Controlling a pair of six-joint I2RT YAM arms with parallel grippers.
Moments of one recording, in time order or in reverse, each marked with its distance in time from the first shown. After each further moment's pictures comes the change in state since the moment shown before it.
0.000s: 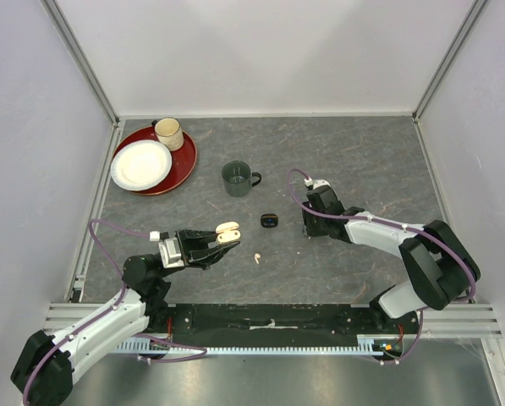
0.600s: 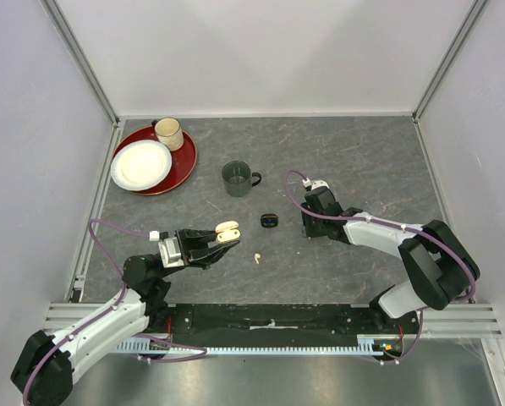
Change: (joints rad) left arm 0.000 0.000 0.000 0.000 -0.011 0.000; right arm 0.021 0.004 0.000 0.003 0.024 0.004
